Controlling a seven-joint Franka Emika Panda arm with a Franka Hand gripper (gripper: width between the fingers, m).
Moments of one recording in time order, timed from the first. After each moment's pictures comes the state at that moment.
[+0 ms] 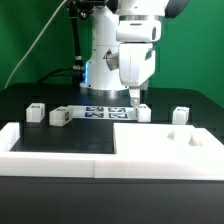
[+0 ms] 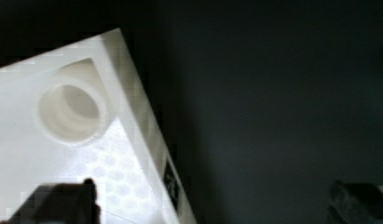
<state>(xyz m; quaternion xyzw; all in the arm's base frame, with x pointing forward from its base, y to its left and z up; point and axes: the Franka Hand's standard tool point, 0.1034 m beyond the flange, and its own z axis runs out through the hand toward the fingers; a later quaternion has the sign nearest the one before) 0.455 0.038 0.068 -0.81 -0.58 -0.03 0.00</state>
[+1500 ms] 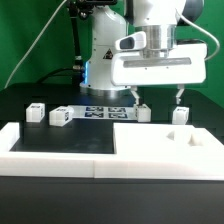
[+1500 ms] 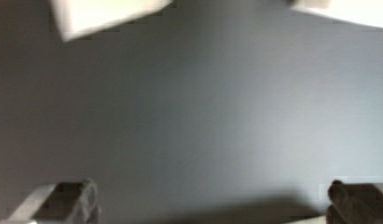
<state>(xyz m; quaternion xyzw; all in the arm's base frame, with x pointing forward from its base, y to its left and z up) 0.407 0.104 0.049 -0.99 0.15 -0.03 0.05</state>
